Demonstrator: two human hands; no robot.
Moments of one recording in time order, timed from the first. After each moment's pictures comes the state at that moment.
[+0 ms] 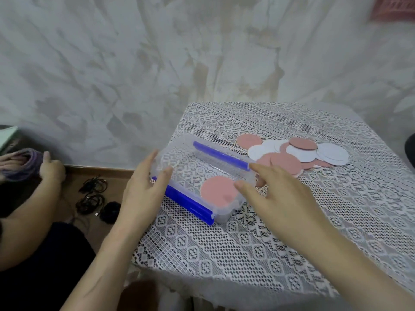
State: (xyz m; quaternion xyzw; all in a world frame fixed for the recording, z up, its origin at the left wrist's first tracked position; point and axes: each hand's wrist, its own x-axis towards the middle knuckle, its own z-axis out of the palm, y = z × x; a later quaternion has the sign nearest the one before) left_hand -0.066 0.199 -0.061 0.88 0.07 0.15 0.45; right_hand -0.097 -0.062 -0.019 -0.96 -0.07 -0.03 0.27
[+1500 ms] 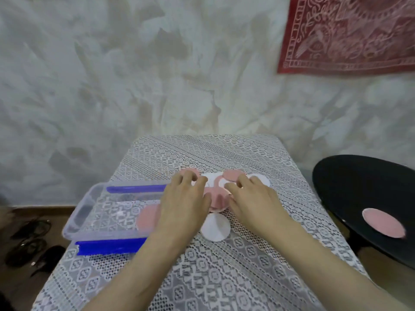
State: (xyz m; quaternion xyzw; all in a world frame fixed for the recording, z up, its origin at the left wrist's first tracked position) left_hand -0.016 0.006 -0.022 0.96 -0.15 0.22 0.05; right_hand -0.037 -0.171 -0.008 -0.99 -0.11 -0.09 0.01
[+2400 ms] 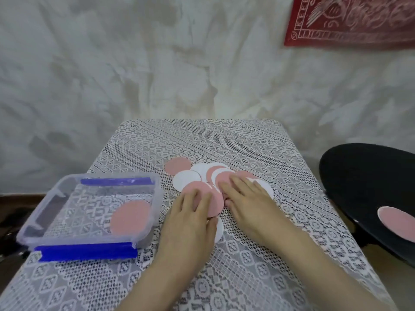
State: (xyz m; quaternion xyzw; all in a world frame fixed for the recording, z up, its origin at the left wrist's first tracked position) left_hand -0.034 -0.027 -0.079 0.97 -0.15 0.09 0.14; right_hand -0.004 -0.211 -0.074 -0.98 -0.14 0.00 0.11
